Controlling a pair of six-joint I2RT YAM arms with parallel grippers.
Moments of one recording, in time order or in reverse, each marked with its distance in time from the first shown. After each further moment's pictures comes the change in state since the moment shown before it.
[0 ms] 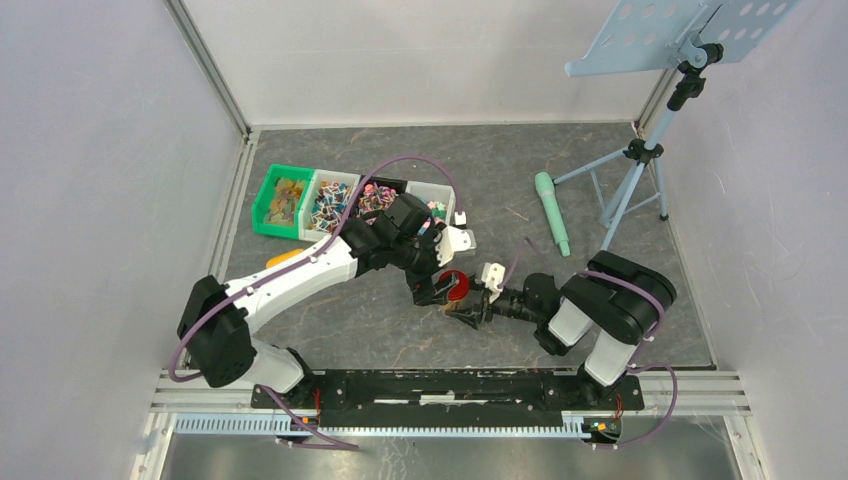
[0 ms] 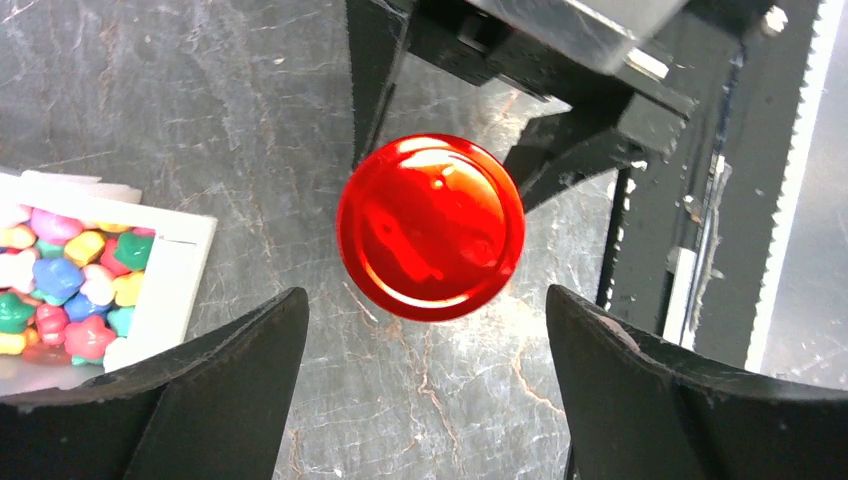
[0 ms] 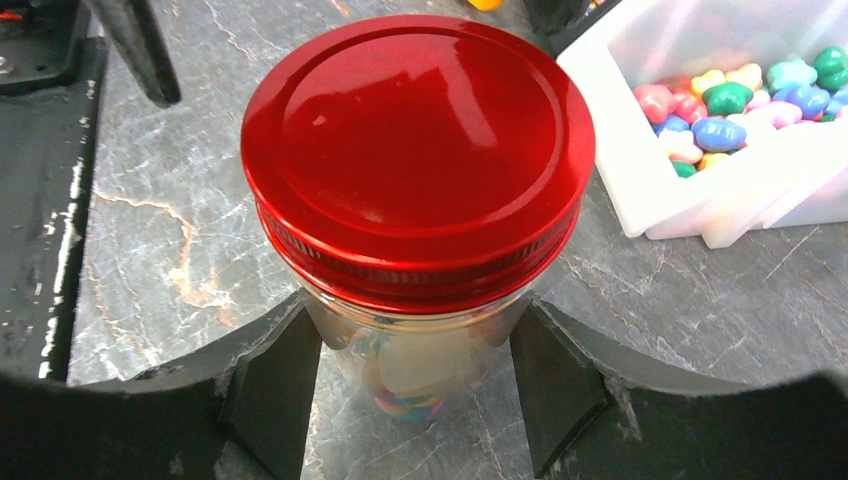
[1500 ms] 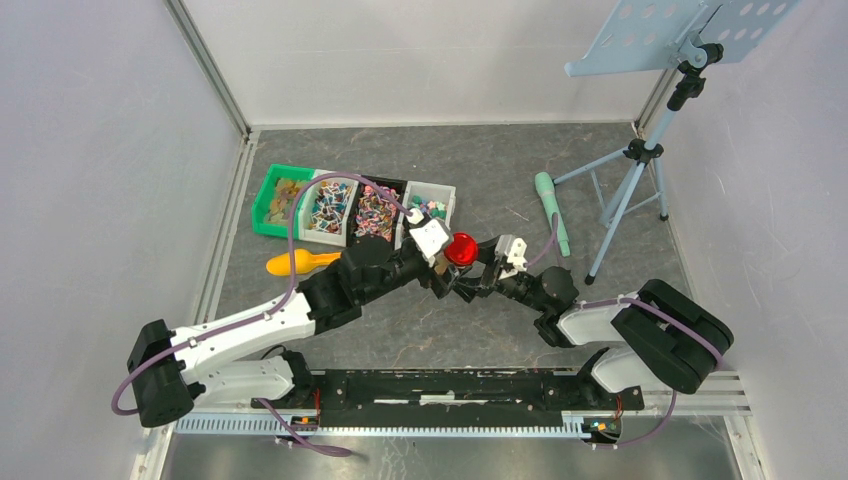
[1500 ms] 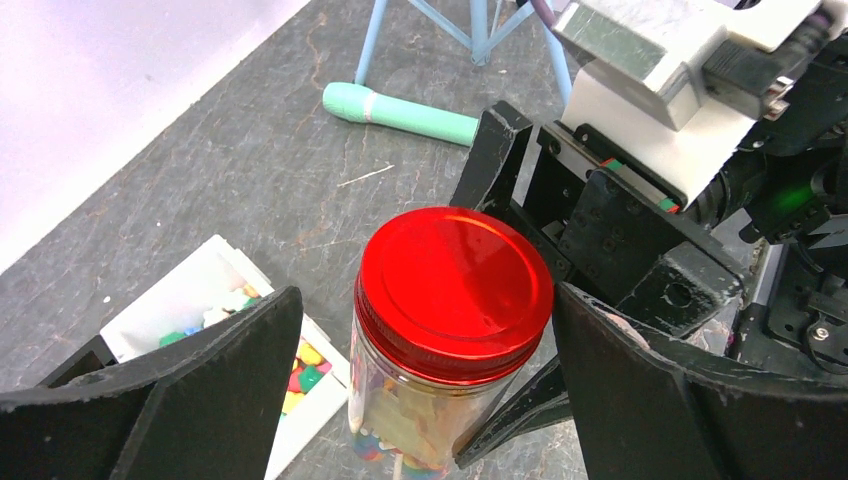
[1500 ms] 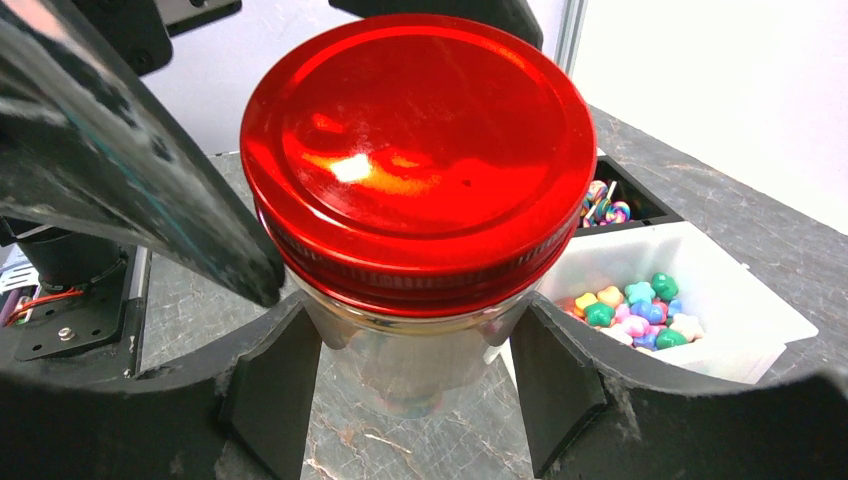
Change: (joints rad) left arm -0.200 -0.371 -0.349 0.767 -0.504 -0.261; right arm 0.021 -0.333 0.083 -0.031 0.149 0.198
